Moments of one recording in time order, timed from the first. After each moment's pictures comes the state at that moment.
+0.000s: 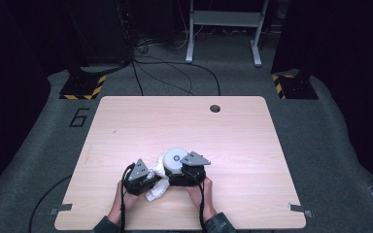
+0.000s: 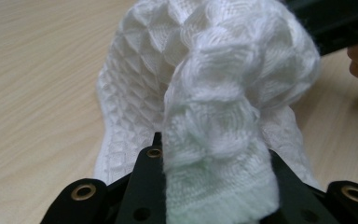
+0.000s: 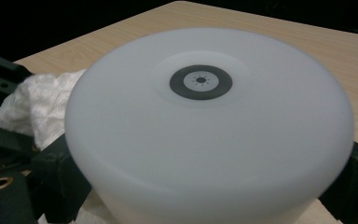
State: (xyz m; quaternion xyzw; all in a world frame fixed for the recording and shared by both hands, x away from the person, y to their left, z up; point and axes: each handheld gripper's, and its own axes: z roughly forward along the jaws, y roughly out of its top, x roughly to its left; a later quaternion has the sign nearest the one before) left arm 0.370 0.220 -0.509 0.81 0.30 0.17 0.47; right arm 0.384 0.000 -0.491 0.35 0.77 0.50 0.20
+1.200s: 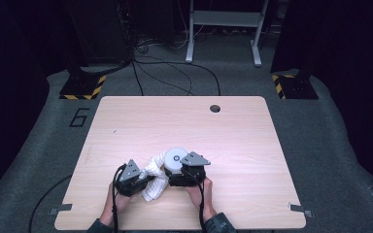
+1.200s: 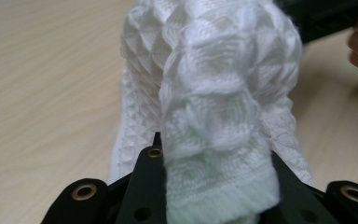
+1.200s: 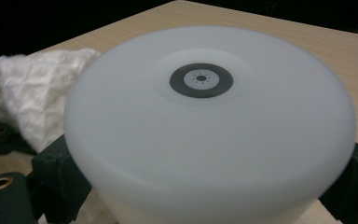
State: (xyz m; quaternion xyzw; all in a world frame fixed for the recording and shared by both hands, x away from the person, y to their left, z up) left arm 0.352 0.239 -0.509 0.82 0.30 0.17 0.45; right arm 0.383 0.000 -0.492 0.35 0.77 0.50 0.21
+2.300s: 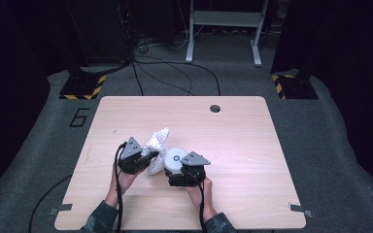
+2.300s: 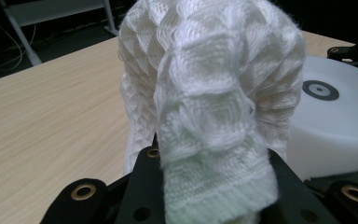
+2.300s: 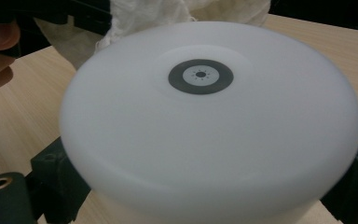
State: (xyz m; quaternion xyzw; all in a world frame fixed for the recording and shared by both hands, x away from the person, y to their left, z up) left arm 0.407 0.225 -0.456 0.78 0.31 0.21 0.49; right arm 0.384 0.000 -0.493 0.35 0.77 0.50 0.20
